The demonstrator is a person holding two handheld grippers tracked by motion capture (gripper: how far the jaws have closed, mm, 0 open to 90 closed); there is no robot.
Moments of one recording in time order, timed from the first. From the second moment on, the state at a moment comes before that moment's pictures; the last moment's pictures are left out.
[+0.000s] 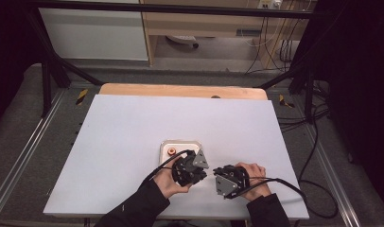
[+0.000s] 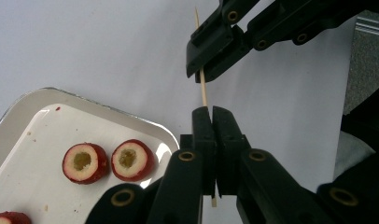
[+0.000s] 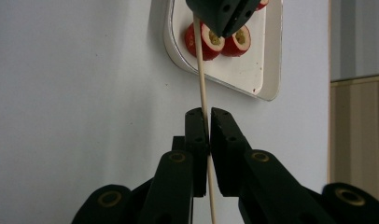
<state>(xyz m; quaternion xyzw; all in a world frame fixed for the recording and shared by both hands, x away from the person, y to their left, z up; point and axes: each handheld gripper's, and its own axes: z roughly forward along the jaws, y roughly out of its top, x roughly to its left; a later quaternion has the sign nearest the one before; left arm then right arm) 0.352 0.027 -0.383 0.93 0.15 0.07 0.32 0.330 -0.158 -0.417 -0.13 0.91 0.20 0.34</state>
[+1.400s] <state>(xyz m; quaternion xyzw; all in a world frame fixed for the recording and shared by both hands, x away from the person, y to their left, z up) 0.369 0.020 -0.392 0.95 0.21 0.03 0.22 0.326 -0.127 -0.409 -0.20 0.89 0.10 0.40</state>
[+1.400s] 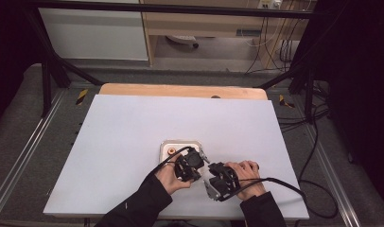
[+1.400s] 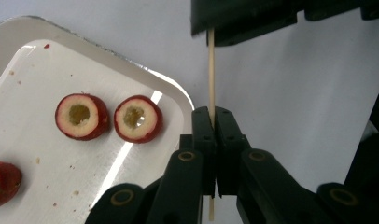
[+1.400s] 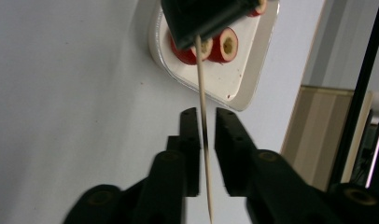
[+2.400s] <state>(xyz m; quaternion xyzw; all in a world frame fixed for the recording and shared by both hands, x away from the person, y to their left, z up) 0.337 0.151 -0.402 0.88 0.31 0.14 0.34 0.369 -0.179 -0.404 0.32 0.86 0.35 0.18</state>
